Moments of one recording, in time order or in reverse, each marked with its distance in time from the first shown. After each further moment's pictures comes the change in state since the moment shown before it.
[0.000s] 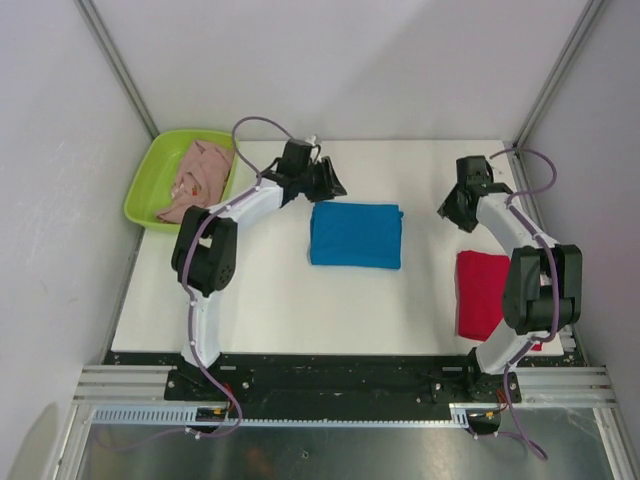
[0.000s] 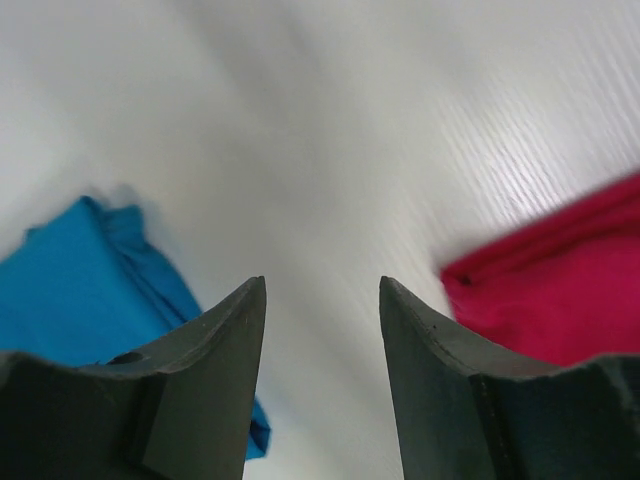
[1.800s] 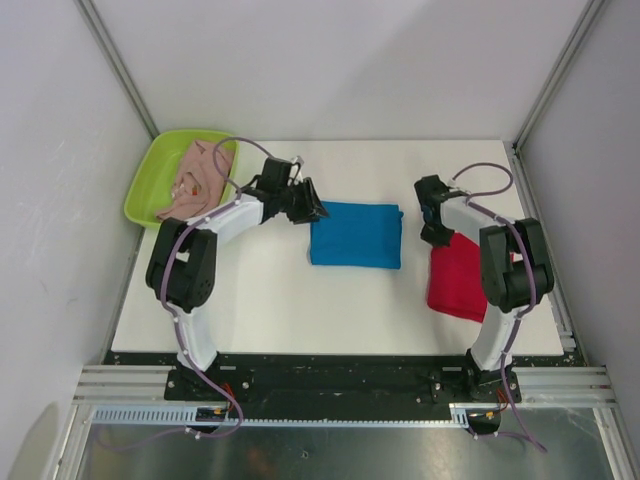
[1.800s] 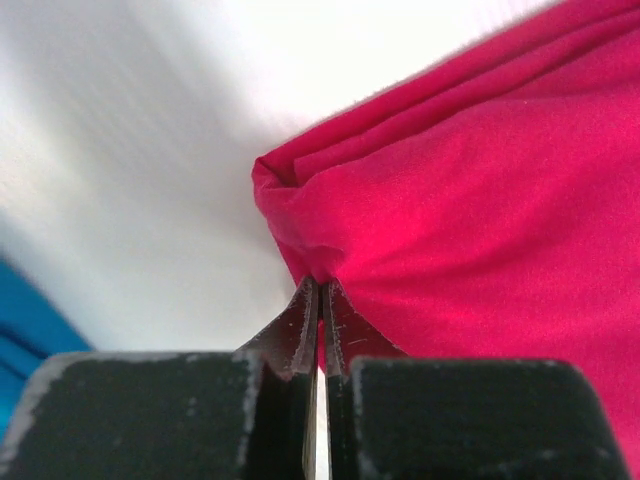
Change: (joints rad) left arm 0.032 -0.216 -0.321 -0.007 0.095 -0.007; right arm 0.163 0.146 -0.091 -0.078 0.240 0.081
